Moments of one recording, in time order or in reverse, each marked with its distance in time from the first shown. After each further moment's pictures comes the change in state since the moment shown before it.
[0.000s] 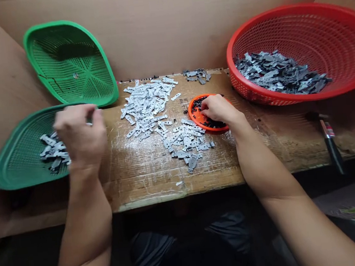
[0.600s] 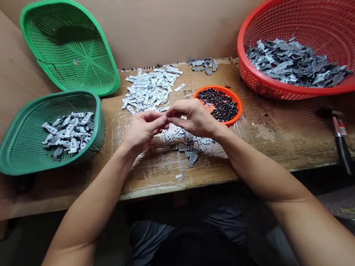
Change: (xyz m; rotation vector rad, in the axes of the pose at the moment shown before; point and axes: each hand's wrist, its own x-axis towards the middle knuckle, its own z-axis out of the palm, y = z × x) left_hand -0.035 0.063 0.082 -1.192 -0.650 -0.624; right_hand -0.052 -0.126 -0.007 0.652 0.007 -0.534
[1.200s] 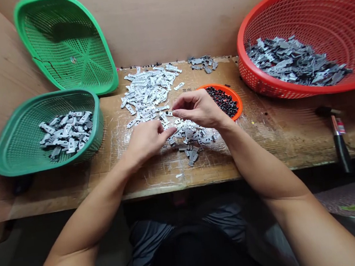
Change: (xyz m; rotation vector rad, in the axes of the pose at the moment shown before) left_hand -0.013 -0.004 0.005 0.858 0.021 0.132; right_hand 0.001 0.018 -0.015 0.267 0.020 0.166
